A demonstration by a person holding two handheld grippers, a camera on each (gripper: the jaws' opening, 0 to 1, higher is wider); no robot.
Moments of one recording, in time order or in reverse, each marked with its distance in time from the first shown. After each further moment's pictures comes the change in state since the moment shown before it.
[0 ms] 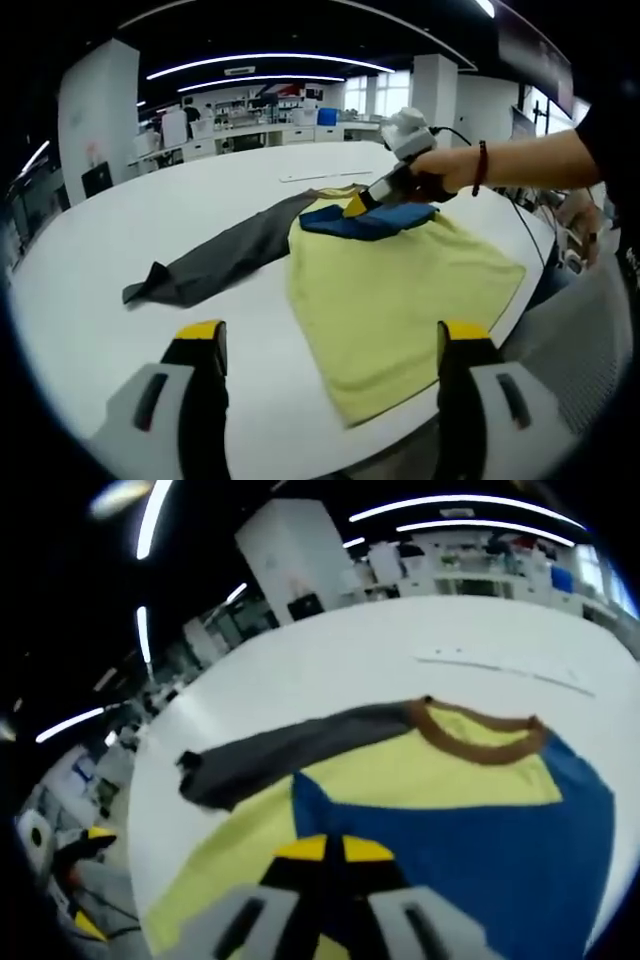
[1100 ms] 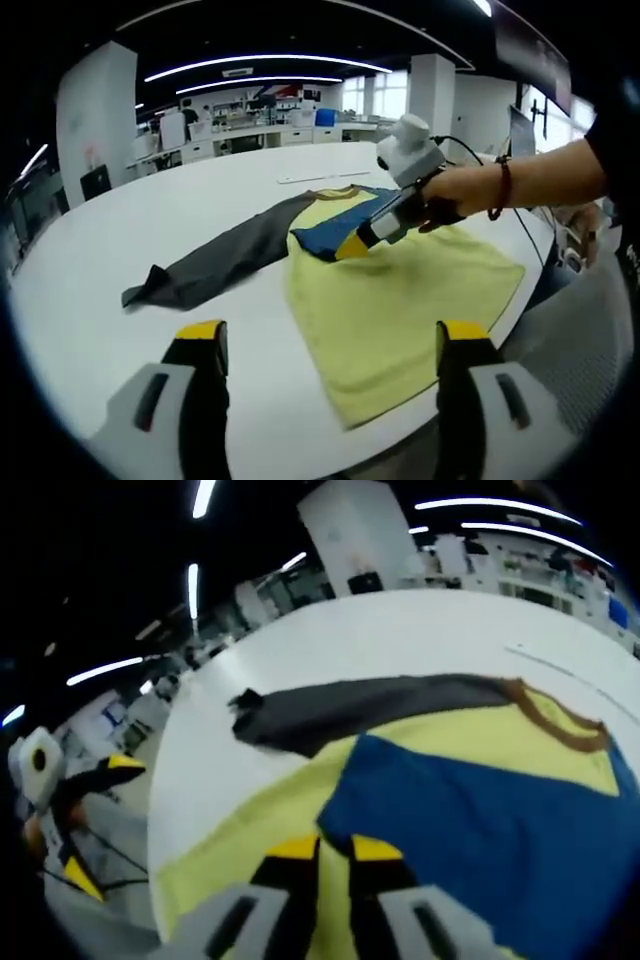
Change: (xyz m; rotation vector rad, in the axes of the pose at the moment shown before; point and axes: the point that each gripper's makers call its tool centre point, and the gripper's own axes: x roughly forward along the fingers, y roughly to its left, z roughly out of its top) left arm 0.001 0.001 -0.001 0.011 -0.003 -0.004; right arm 0.014 0.061 -0.049 -0.168 0.103 0.140
